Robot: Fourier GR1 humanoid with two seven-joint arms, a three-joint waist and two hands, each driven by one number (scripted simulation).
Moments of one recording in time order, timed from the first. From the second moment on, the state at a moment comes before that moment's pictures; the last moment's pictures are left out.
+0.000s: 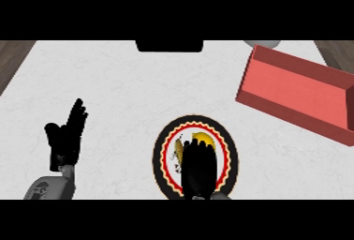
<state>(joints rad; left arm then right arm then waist) -0.12 0.21 -0.02 -1.28 0.09 0.25 0.01 -0.31 -0.01 0.85 -1.38 1.15 0.02 1.06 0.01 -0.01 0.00</state>
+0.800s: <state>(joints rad) -0.08 0.20 0.01 -1.31 0.06 0.24 0.01 -0.07 -0.36 0.71 -1.74 0.94 0.10 0.66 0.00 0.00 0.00</state>
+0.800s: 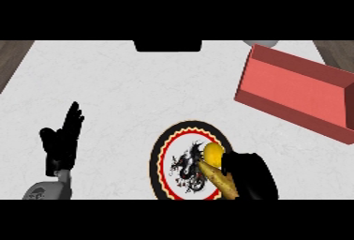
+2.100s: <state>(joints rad) -0.08 0.19 0.03 -1.33 0.04 0.21 0.03 -0.24 -0.46 0.07 -2.27 0.79 0.45 0.66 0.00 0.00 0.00</state>
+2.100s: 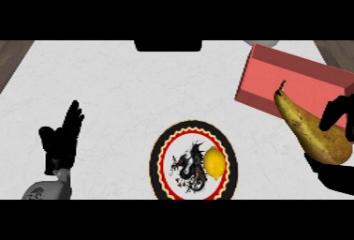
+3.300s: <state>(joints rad) -0.13 0.17 0.04 -1.29 0.02 0.20 0.03 -0.65 -0.50 -0.21 -1.03 0.81 0.04 0.01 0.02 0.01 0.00</state>
